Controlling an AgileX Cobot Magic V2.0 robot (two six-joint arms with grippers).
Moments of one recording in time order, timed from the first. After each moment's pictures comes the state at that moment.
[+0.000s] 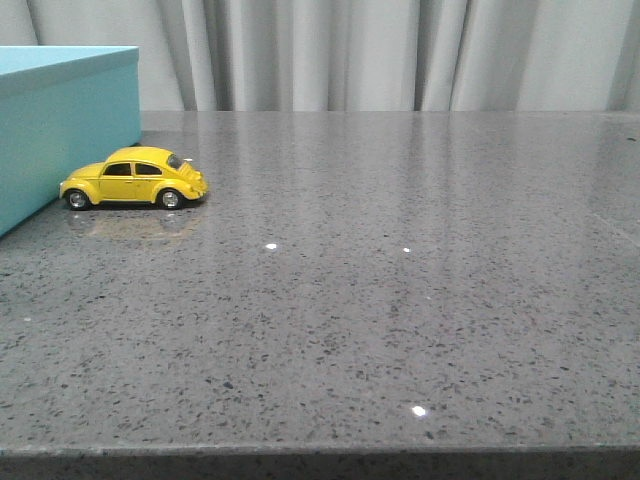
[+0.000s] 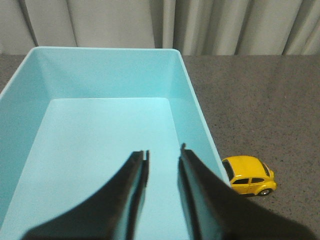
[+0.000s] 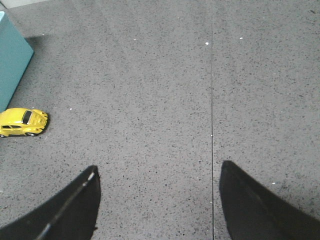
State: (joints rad) left arm -0.05 0.72 -0.69 -0.24 0.39 0.17; right arm 0.34 0.78 -1.02 0.00 0.86 0.42
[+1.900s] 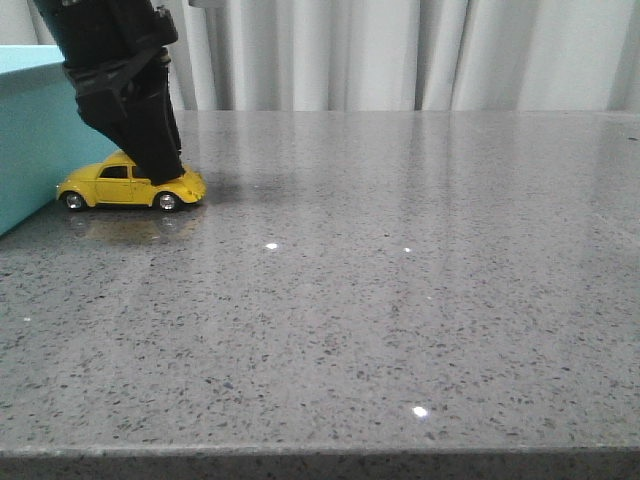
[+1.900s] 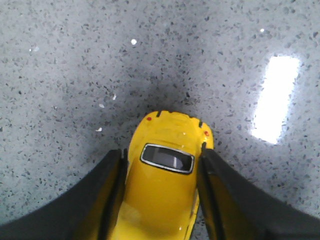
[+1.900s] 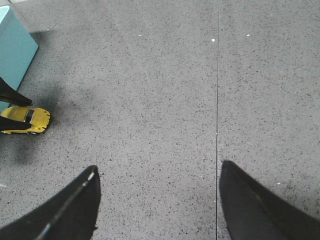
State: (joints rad) left arm -0.40 1.77 -1.49 -0.12 1.00 0.99; right arm 0.34 0.78 -1.02 0.02 0.86 0.39
